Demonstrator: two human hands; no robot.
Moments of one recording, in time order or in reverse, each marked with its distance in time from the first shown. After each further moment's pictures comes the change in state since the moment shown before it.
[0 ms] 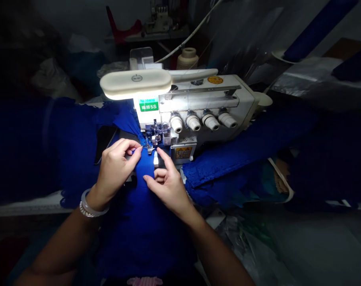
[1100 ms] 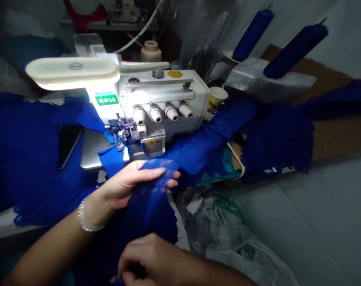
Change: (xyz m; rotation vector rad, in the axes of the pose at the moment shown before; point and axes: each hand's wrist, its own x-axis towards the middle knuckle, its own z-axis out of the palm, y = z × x) left_hand -0.008 0.080 0.028 -1.554 -1.023 -0.696; right_hand -0.117 -0.009 -0.016 -0.307 -0.585 -0.035
